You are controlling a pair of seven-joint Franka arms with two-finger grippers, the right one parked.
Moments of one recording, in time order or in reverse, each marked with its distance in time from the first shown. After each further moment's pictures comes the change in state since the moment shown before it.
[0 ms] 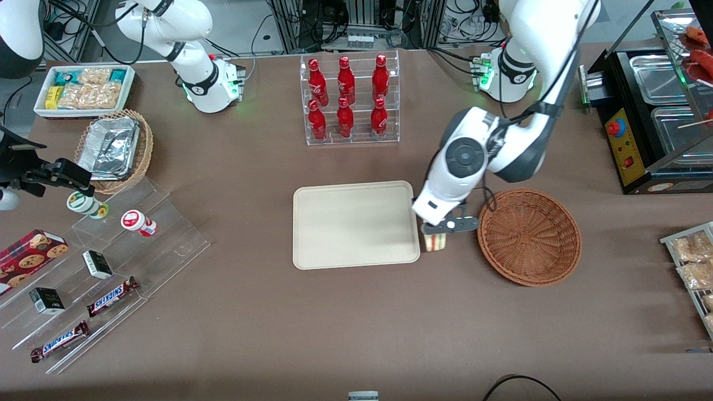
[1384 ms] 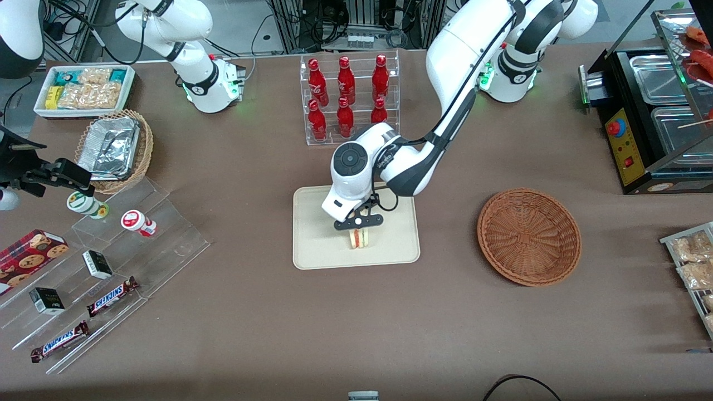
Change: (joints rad) arm -0.256 0.366 0.004 0.383 0.030 0.042 -0.263
